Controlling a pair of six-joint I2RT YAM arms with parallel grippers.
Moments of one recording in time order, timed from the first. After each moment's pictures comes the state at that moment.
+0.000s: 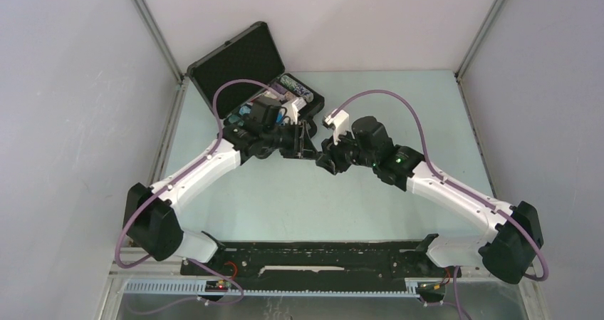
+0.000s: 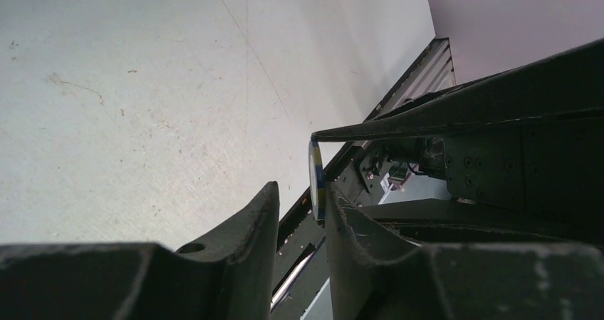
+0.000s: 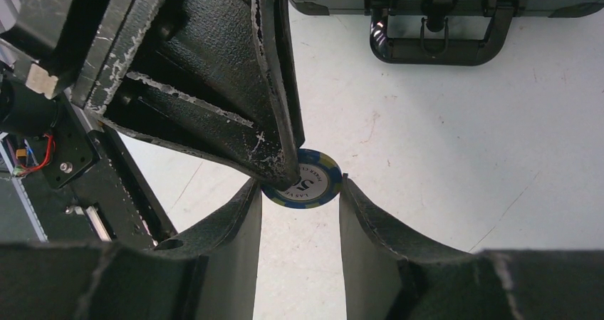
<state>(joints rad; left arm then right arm) -0.59 1.41 1.17 -0.44 0.55 -0.55 0.77 1.25 1.02 -0.27 -0.21 0.05</state>
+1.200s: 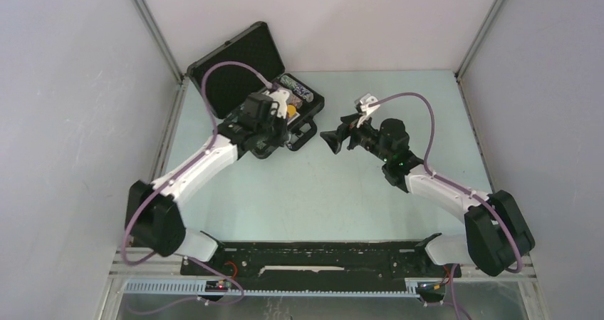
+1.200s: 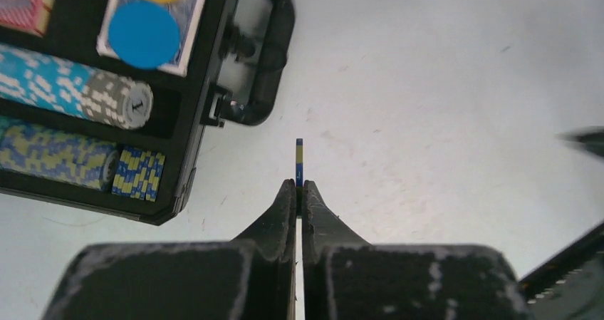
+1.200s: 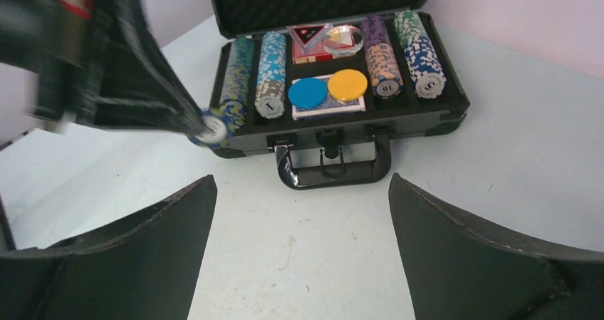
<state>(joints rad) -0.51 1.38 1.17 -0.42 0.11 -0.15 0.53 1.34 0.74 0.53 -0.26 0.14</state>
